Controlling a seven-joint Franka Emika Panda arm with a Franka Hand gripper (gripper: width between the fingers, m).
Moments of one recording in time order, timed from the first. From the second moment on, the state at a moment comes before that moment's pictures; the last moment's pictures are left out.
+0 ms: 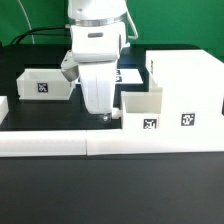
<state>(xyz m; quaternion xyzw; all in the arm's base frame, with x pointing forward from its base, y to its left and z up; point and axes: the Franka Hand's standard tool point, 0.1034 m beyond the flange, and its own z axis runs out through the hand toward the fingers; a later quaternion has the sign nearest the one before) 0.556 -0.017 0.018 -0.75 -0.66 0.01 0.06</state>
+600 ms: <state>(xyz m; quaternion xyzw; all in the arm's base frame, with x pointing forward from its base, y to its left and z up) 0.556 -0.020 0.020 -0.78 -0.62 0.01 0.05</state>
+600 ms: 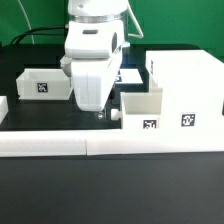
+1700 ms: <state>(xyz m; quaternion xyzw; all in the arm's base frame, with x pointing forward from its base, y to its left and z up) 0.555 -0.021 0.023 -0.73 -0.68 0.02 0.05</state>
